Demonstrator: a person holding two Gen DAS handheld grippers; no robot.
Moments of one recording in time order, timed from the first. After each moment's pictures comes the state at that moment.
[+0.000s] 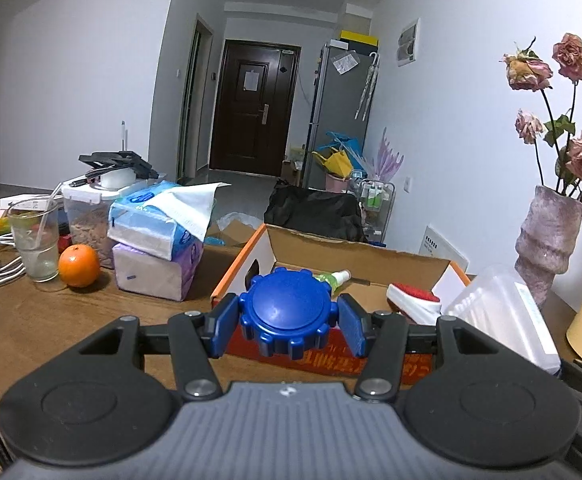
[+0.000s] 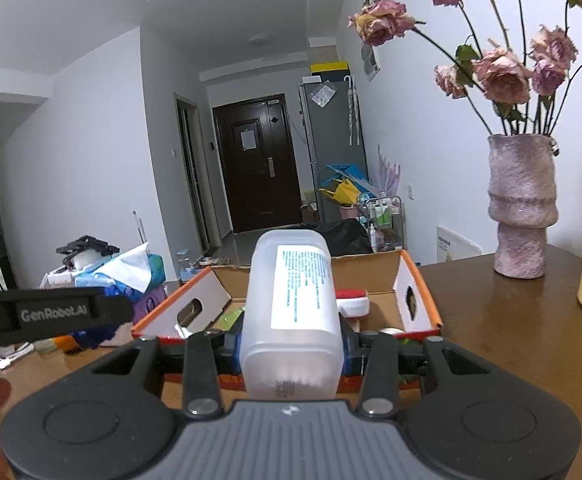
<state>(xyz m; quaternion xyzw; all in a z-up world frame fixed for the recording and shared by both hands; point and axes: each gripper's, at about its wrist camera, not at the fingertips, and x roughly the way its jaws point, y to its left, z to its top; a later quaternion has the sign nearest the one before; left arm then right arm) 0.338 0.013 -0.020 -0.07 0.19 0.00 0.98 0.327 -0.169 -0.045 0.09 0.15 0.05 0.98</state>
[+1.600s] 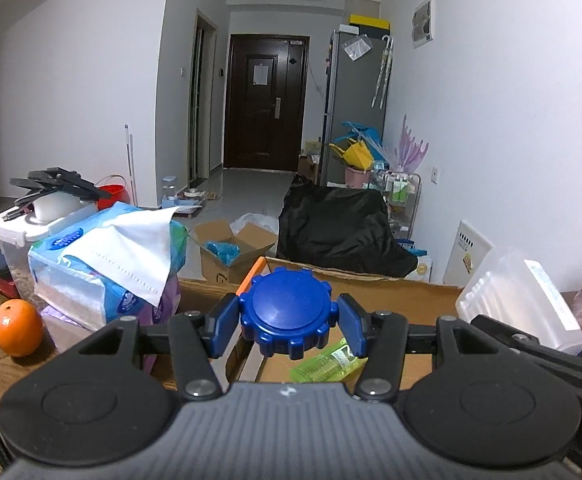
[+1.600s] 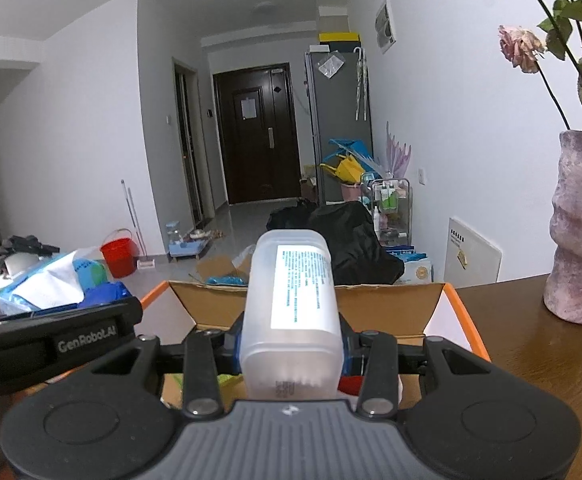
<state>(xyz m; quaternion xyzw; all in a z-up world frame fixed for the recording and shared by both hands) 0.500 -0.004 -0.041 -0.03 0.21 0.03 0.98 0.490 -0.161 -0.043 0.05 0.20 0.04 0.98</state>
